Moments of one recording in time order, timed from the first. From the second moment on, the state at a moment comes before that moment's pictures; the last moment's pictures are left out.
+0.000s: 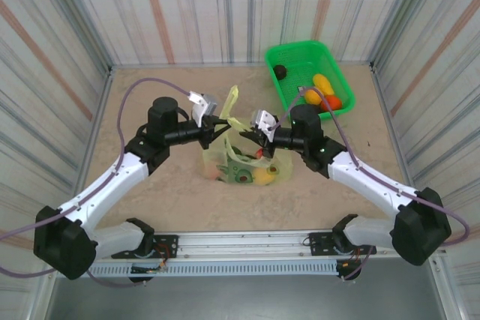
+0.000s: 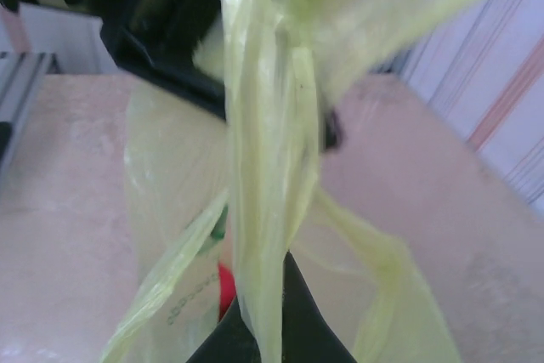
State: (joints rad) left arm -0.51 1.16 0.90 -0.04 0.65 -0.12; right arm 0.65 1.20 0.81 0.13 -0.52 -0.36
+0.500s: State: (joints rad) left arm -0.52 1.19 0.92 -0.06 0.74 -0.14; right arm 0.69 1.24 0.87 0.12 -0.39 -0.49
